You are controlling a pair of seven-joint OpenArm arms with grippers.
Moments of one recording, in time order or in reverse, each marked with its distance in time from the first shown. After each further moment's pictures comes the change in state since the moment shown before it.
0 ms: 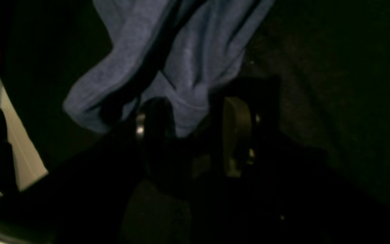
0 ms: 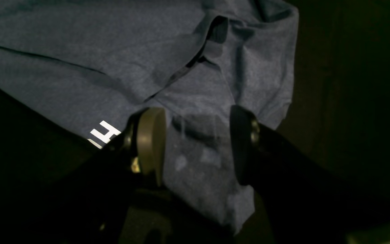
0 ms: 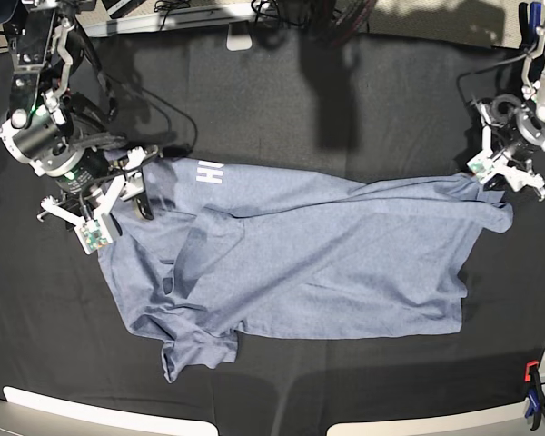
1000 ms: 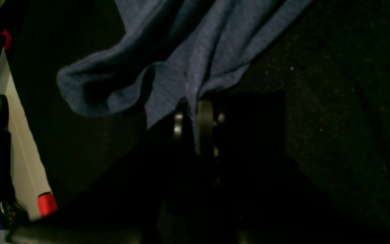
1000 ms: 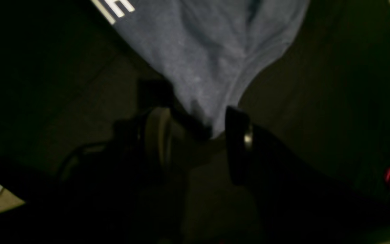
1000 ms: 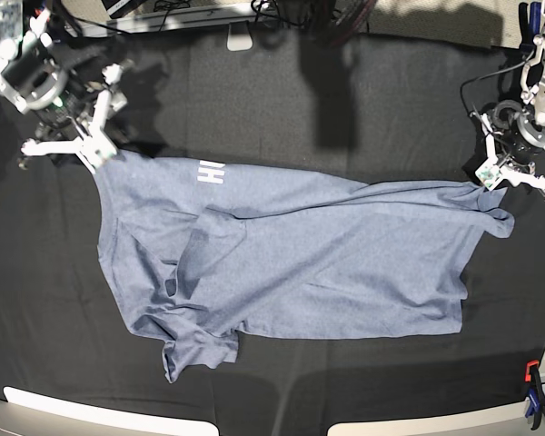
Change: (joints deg) left arm -2.8 0.7 2.1 -8.7 -0.8 0.6 -3.4; right arm -21.5 14.3 -0.2 12.0 -7.6 0.2 5.2
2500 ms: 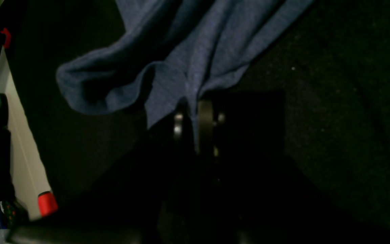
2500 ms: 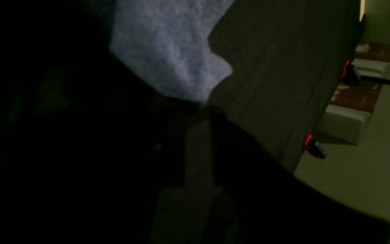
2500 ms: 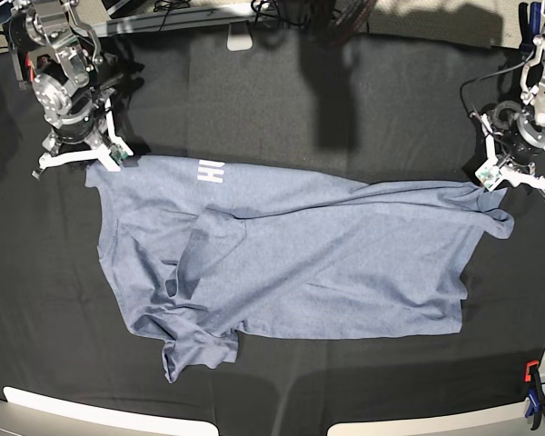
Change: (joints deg) left arm 0.0 0.0 0.0 0.0 0.0 0.0 0.6; right arm 11.7 4.4 -23.2 -30.4 -34.8 -22.1 8.0
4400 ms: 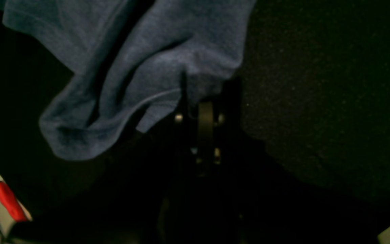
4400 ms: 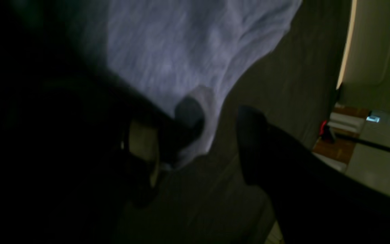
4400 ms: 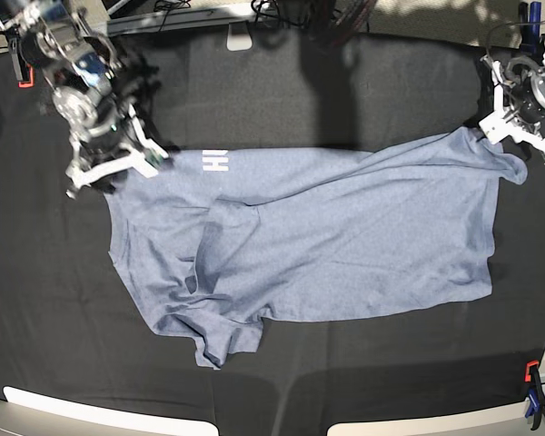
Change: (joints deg) left arm 14.6 -11.0 0.0 16.7 -13.2 -0.9 6.3; right arm 8.5 1.7 -13.4 -1.9 0.7 2.1 2.2
